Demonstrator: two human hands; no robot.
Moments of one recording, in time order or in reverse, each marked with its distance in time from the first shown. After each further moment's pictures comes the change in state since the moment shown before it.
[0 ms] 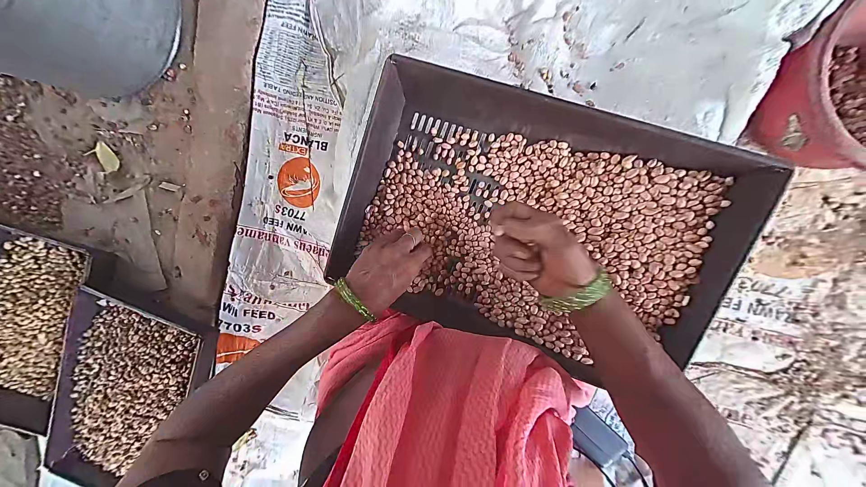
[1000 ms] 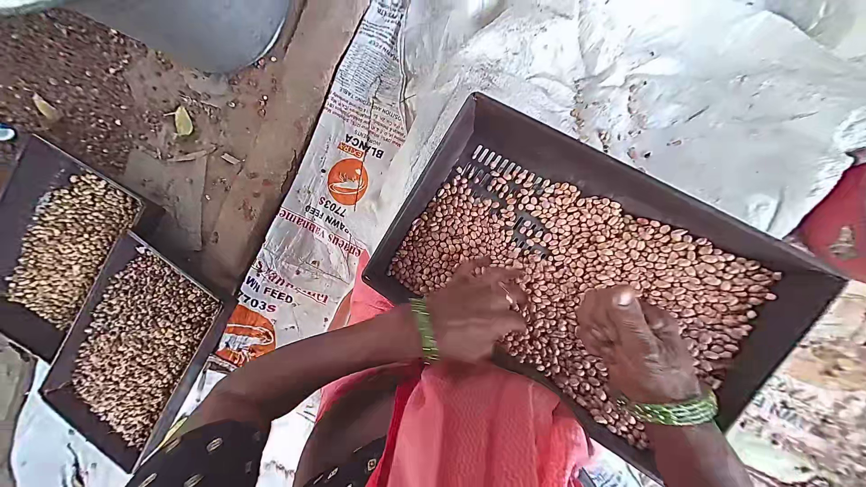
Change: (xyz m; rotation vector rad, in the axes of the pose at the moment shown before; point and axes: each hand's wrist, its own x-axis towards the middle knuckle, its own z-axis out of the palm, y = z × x) left_hand 0.019 0.048 -0.018 -0.290 -0.149 0.158; right_hand -0.049 -0.013 0.002 -0.237 0.263 -0.145
